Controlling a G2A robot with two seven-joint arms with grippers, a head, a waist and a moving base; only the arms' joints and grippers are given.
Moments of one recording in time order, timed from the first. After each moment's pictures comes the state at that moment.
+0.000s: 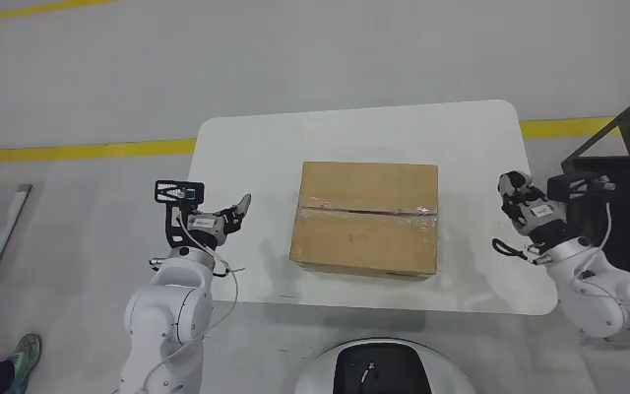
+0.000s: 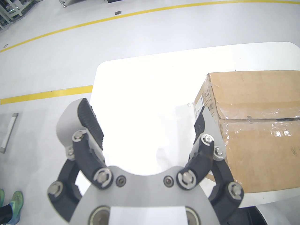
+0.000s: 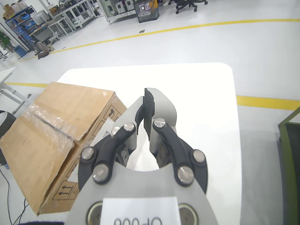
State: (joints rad) left arm 1.27 -1.23 -1.54 -2.07 1.34 -0.02 -0.68; right arm -1.50 -1.16 1.66 -1.86 -0.88 -0.20 0.17
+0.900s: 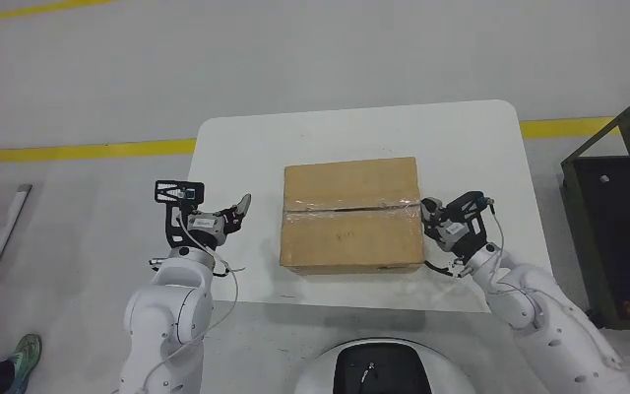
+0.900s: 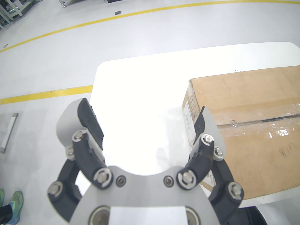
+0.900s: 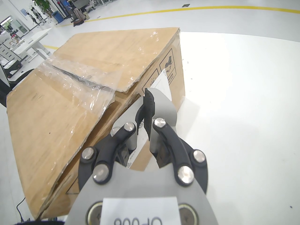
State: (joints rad) left arm 1.27 -1.23 -1.54 -2.07 1.34 -0.02 -0.68; right arm -1.32 -1.20 1.34 -1.62 -0.99 -0.29 0.10
